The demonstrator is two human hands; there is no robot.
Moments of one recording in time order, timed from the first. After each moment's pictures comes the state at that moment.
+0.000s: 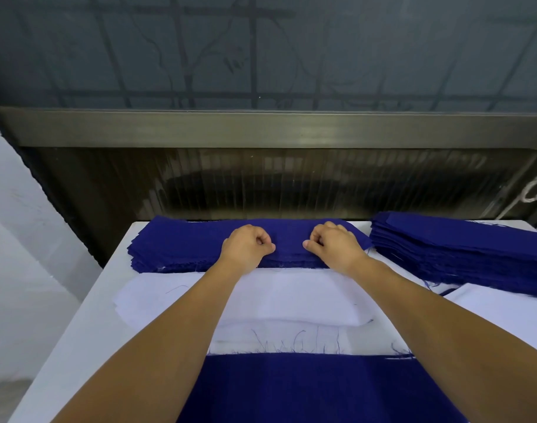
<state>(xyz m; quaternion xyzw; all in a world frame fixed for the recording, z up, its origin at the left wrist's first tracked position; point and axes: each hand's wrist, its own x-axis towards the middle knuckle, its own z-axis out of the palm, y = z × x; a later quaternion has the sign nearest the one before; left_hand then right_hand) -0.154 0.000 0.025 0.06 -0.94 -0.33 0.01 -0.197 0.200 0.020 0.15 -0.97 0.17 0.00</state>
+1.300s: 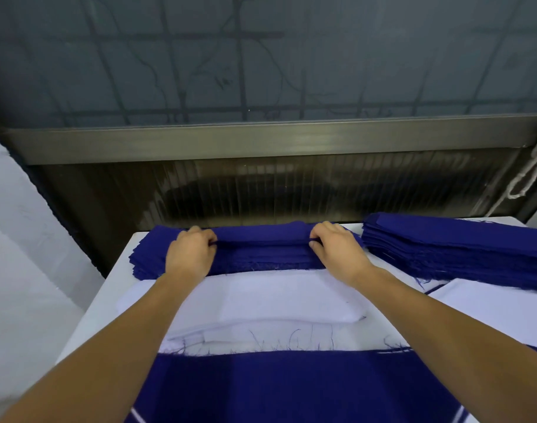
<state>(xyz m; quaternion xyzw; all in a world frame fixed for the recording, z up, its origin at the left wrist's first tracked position) -0.125 -0.072 0.033 0.08 -0.98 -0.11 0.14 -0.173 0.220 0.031 0.21 -0.96 0.19 0.09</state>
